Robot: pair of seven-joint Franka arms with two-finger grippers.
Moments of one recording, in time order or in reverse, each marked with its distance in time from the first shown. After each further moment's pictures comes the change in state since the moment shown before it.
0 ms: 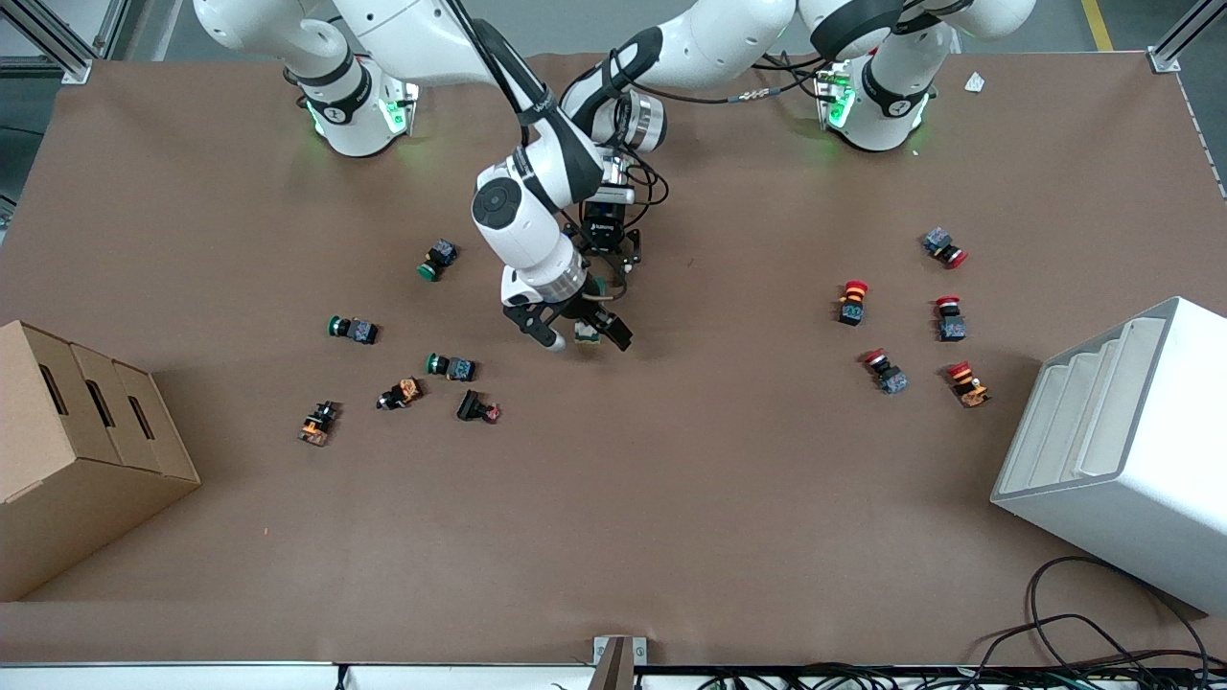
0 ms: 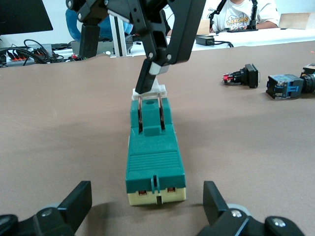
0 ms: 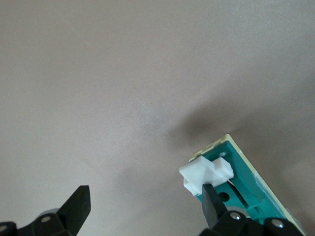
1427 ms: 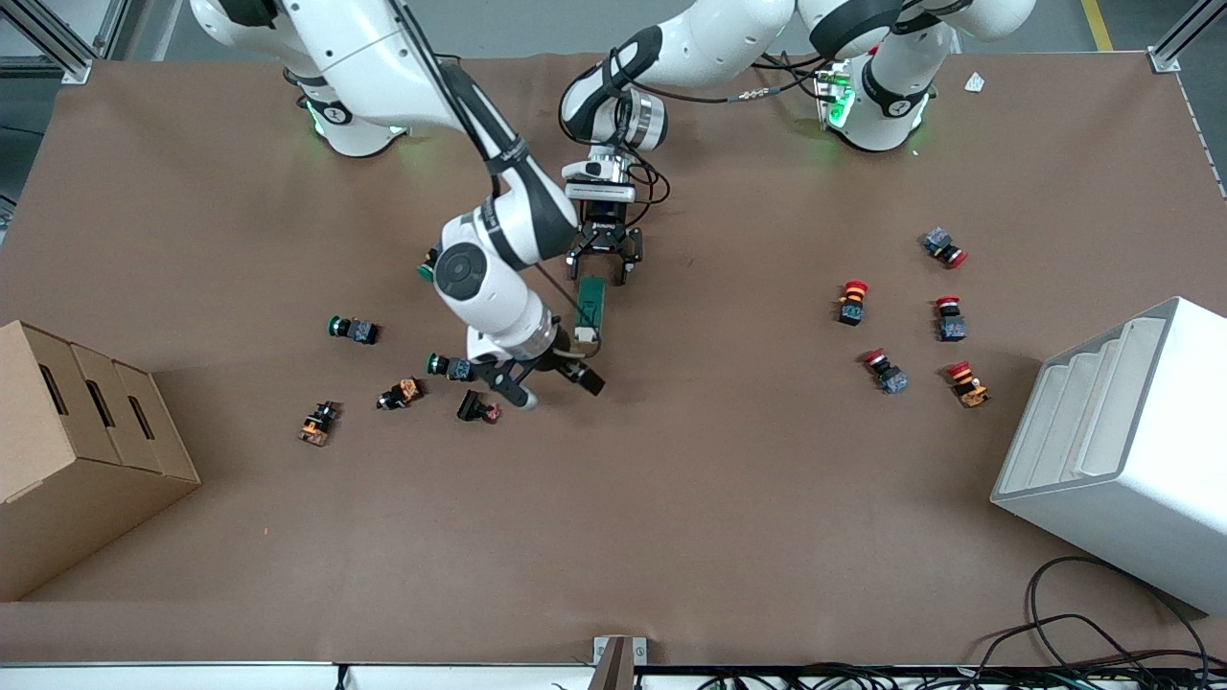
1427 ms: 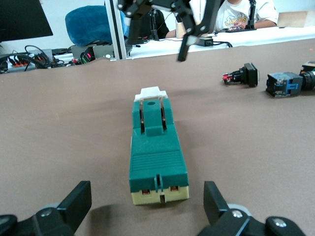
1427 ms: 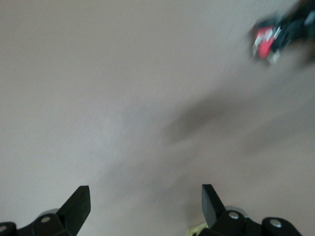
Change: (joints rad) left arm 0.000 -0.003 -0.002 -0.008 0.001 -0.013 0.037; right arm -0.182 0.064 -0.029 0.213 -0.146 -0.310 -0.090
